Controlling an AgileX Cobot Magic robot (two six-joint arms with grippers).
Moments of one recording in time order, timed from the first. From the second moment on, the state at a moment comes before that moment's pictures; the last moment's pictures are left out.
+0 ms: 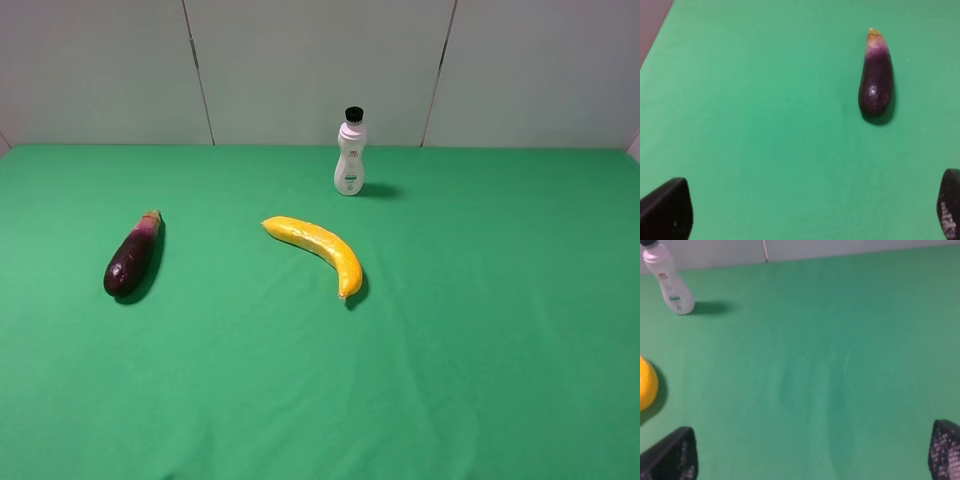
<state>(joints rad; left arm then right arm) 0.05 -0.01 -0.48 0.08 1.06 -0.08 -0.01 0.00 -0.50 0.04 1.01 -0.01</state>
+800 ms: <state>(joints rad) 0.05 -0.01 -0.48 0.08 1.06 -0.08 -0.01 0.00 -0.50 0.04 1.01 -0.01</state>
